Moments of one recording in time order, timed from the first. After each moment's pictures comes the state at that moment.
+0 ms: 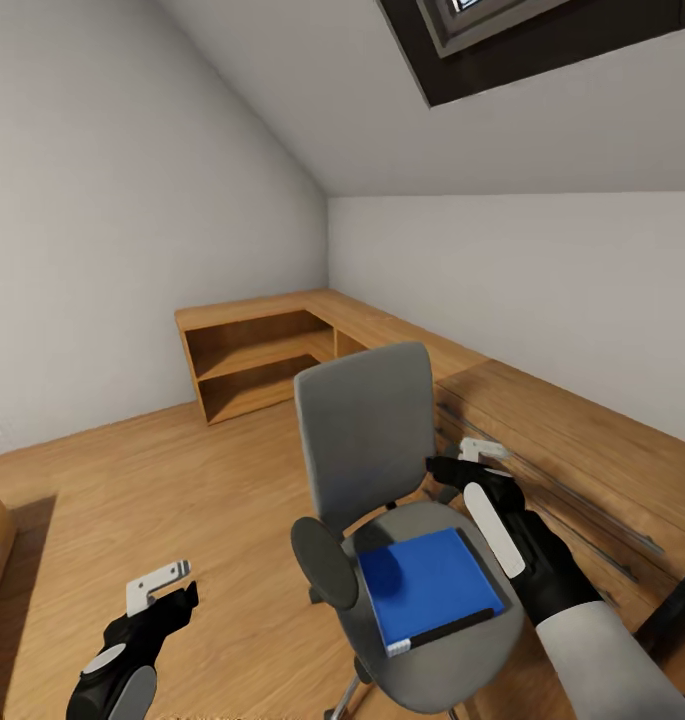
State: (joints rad) left arm -0.04 0.10 -0.10 -1.56 0.53 0.47 0.61; right arm -0.66 -0.08 0.23 -1.17 -0.53 0.62 -0.44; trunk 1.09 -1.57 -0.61
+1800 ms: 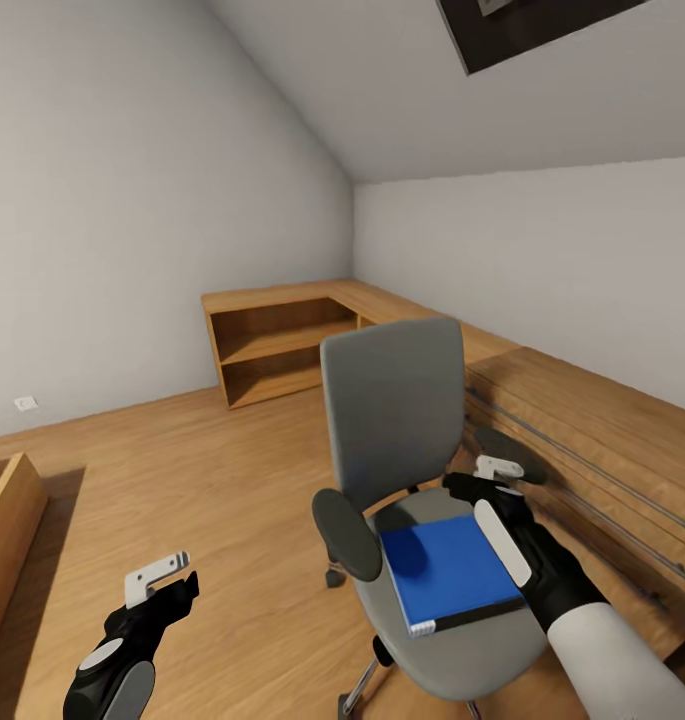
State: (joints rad) left arm -0.04 0.10 -0.10 -1.61 0.53 0.47 0.61; right arm -0.66 -0.12 0.23 -1.00 -0.53 0.48 -0.42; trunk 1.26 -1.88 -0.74
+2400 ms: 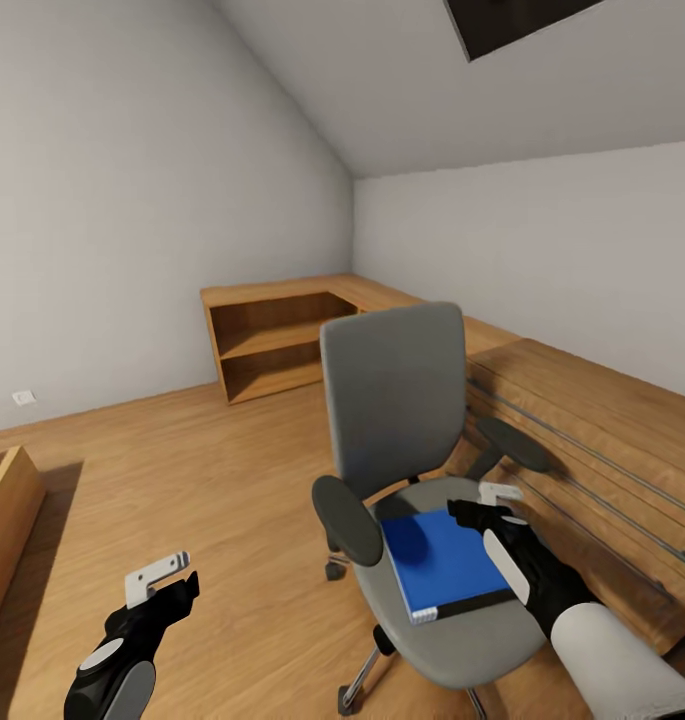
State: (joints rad) left arm -0.04 0.10 -0.10 -1.61 0.53 0.47 0.61; right arm -0.69 -0.13 0.22 -0.68 -0.38 0.29 -0.19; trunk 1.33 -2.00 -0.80
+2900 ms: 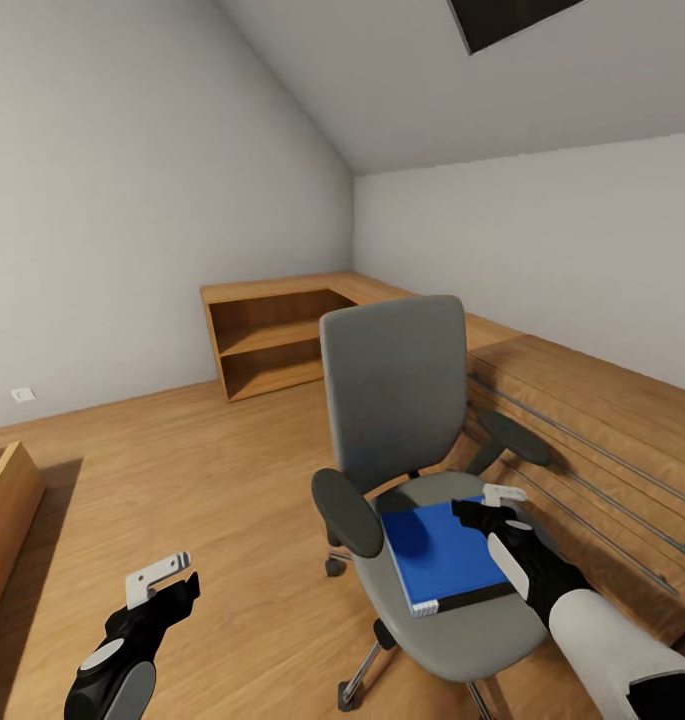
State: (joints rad) left arm -0.04 0.10 -0.10 -1.60 0.53 0.47 0.61; right arm -0.76 -0.13 0.22 -0.48 -0.37 0.13 -0.12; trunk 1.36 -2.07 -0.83
